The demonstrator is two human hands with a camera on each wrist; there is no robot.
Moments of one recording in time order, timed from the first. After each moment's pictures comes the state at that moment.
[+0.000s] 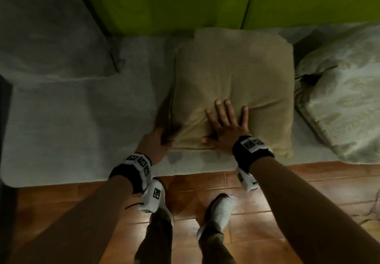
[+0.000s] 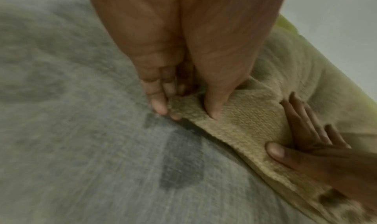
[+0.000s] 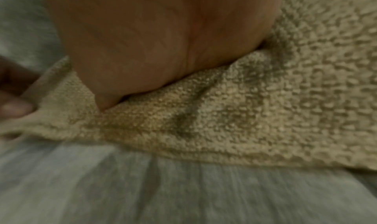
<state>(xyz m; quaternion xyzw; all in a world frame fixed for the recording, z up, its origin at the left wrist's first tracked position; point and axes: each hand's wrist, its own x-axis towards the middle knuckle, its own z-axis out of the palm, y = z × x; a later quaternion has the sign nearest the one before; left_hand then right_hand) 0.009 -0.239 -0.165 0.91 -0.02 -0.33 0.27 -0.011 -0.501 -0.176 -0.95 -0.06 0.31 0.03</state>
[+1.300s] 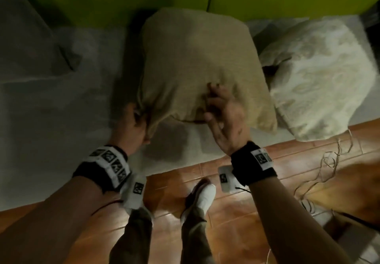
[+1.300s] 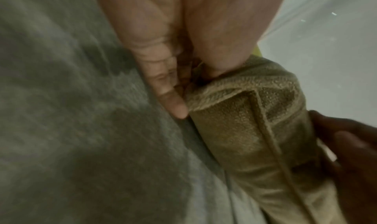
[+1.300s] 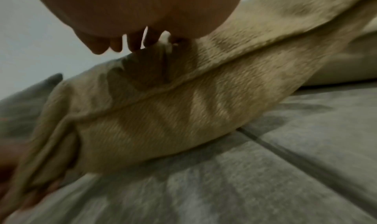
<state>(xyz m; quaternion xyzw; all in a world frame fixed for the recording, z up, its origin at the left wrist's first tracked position) 0.037 -0.271 -0.135 0.81 0.10 -0.30 0.49 -0.046 -0.524 -0.106 -0.95 -0.05 -0.15 0.27</state>
